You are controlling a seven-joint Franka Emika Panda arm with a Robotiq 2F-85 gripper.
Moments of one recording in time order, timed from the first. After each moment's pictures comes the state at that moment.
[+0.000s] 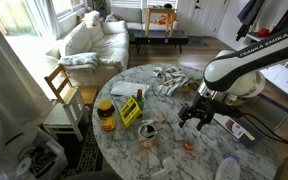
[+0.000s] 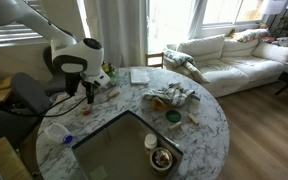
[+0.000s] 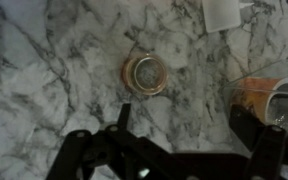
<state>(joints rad) 0.03 0.20 -0.02 -2.31 0.60 2.38 0.07</state>
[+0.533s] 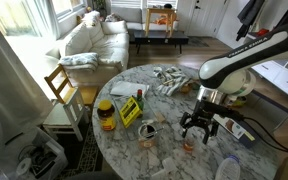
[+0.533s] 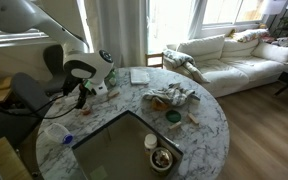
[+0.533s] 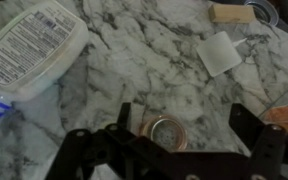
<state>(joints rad) -0.02 0.29 -0.02 -2.23 0.65 2.08 0.26</state>
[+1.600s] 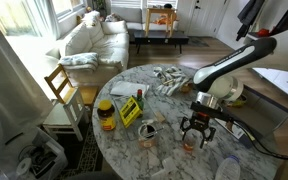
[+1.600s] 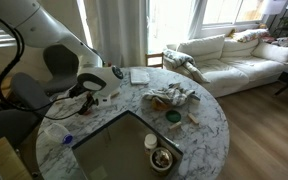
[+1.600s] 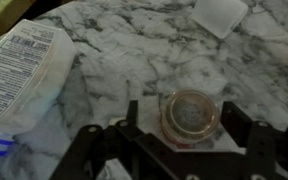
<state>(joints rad) -0.04 0.46 -0.06 -2.14 0.72 2.03 0.49</state>
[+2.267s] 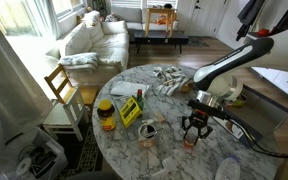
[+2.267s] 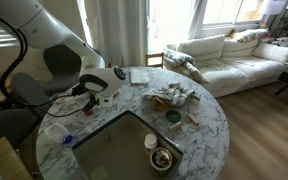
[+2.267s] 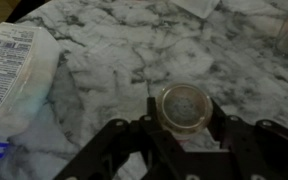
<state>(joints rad) -0.04 0.47 -0.09 -2.12 0.75 2.06 0.58</state>
